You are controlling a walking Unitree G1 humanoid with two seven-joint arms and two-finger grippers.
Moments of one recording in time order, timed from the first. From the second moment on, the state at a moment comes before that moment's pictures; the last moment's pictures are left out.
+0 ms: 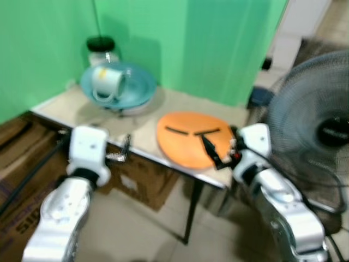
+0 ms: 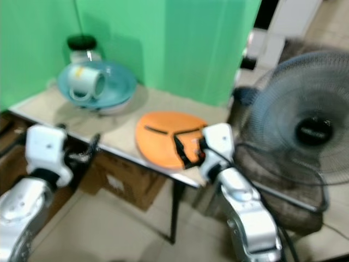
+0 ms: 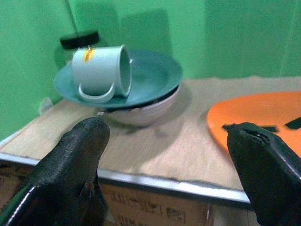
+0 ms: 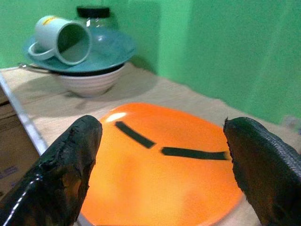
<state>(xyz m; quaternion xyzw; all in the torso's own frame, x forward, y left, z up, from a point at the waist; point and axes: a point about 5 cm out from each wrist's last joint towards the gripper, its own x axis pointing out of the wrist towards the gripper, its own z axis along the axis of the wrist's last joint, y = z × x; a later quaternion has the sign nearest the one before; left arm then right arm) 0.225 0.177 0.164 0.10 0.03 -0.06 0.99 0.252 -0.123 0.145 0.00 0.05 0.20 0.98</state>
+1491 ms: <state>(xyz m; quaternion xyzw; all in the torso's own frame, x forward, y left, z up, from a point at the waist) 0.213 0.164 0.143 0.08 0.04 -0.13 0.99 0.260 -0.174 0.133 -0.01 0.06 0.00 1.00</state>
